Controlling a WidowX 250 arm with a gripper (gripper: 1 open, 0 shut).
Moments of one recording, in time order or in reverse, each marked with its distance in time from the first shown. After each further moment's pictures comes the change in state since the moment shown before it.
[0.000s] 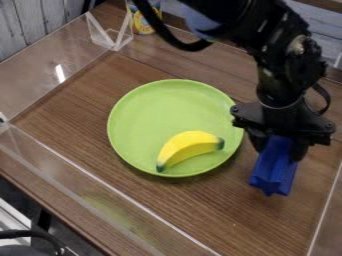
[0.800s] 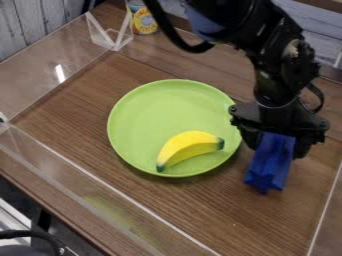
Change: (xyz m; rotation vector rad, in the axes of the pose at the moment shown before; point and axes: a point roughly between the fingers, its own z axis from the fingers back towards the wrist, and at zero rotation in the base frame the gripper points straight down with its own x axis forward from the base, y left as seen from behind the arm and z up) arm 0.008 0.004 -0.011 0.003 -0.012 0.016
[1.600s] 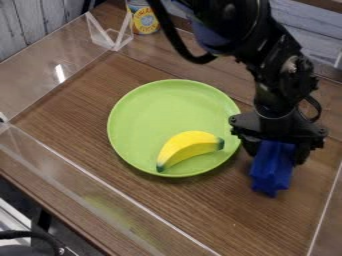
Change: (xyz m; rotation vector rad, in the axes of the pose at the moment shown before) arm -0.004 -0.001 -0.014 0.006 0.000 0.052
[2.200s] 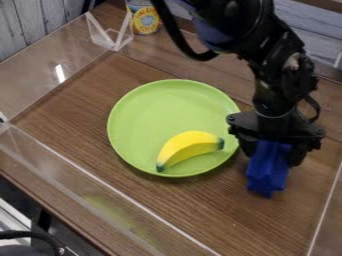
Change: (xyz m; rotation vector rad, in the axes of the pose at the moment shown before) arm -0.004 0.005 0.002 0.038 0.037 -0.014
